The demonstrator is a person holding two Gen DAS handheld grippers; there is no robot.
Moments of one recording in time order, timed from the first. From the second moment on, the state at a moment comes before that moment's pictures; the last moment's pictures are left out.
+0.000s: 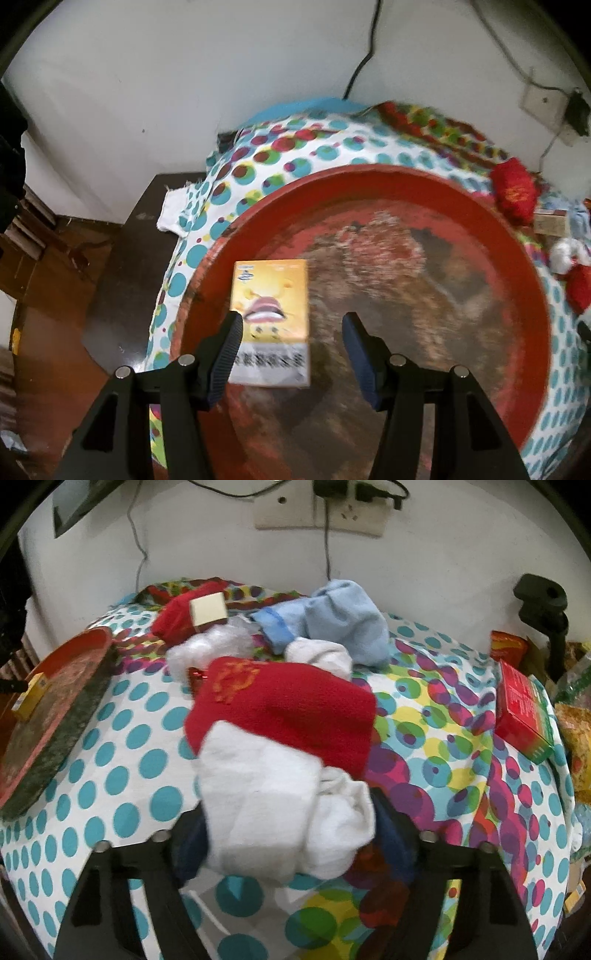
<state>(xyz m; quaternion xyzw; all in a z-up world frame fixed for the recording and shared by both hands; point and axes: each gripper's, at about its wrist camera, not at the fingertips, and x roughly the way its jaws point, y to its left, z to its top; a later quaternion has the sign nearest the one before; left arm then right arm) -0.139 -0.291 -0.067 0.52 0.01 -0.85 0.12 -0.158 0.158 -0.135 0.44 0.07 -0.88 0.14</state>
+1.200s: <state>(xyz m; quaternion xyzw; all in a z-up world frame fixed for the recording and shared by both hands) -0.015 -0.195 -0.067 0.50 0.10 -0.86 0.06 -0.121 0.165 -0.117 0.44 0.05 -0.89 0.14</state>
